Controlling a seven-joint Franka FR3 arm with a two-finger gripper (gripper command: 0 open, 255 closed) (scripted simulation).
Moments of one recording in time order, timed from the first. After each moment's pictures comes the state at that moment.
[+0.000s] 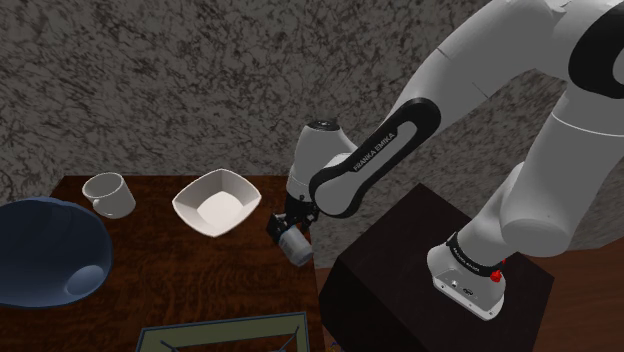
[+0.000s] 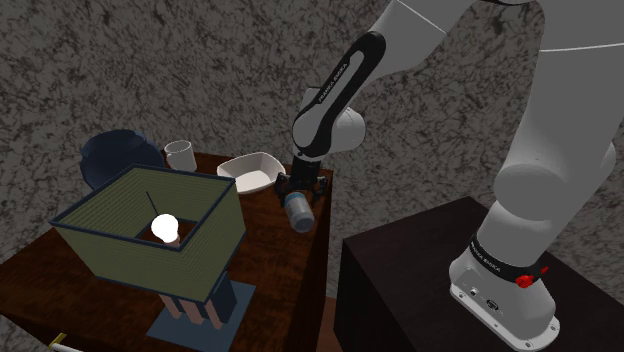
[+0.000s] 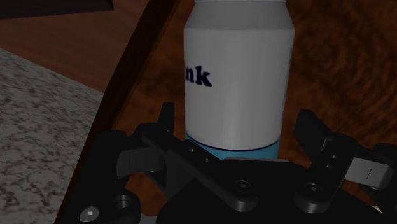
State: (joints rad) arm 0.19 0.24 0.50 -2.46 0.38 2.75 0.48
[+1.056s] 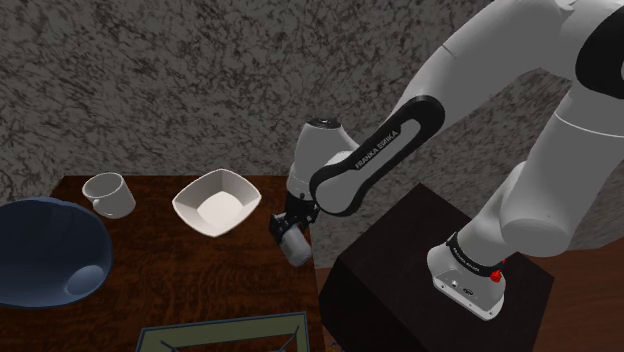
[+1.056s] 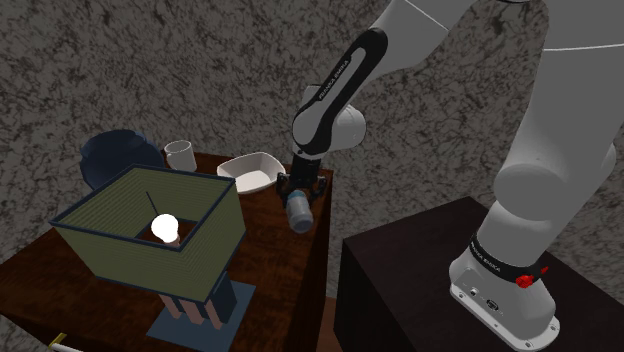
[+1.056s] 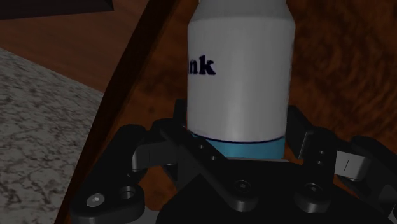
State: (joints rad) arm 0.19 0.22 0.50 -2.46 0.38 2.73 0.48
